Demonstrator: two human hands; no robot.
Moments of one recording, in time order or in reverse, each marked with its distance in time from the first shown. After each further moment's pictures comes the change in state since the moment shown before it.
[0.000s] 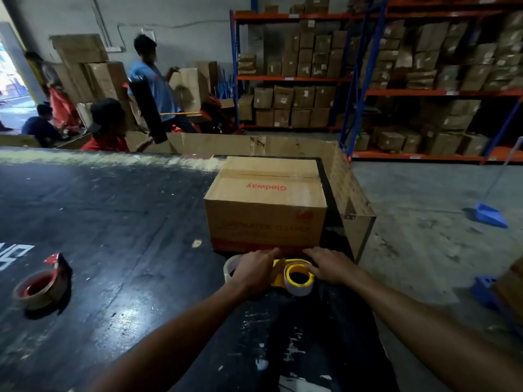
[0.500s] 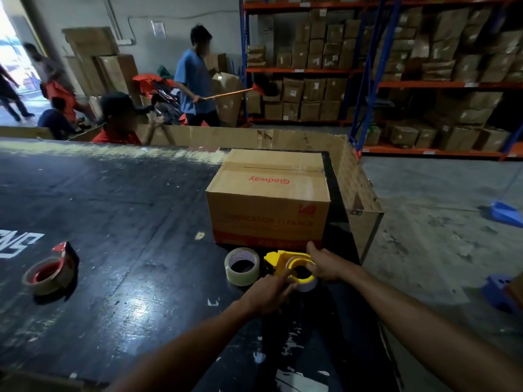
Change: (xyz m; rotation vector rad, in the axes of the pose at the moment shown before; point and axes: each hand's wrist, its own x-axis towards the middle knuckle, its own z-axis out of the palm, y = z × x) left_hand -0.028 0.021 0.050 -0.352 -0.227 -0.005; right_hand 0.005 -0.003 0.003 0.315 -0.165 0.037
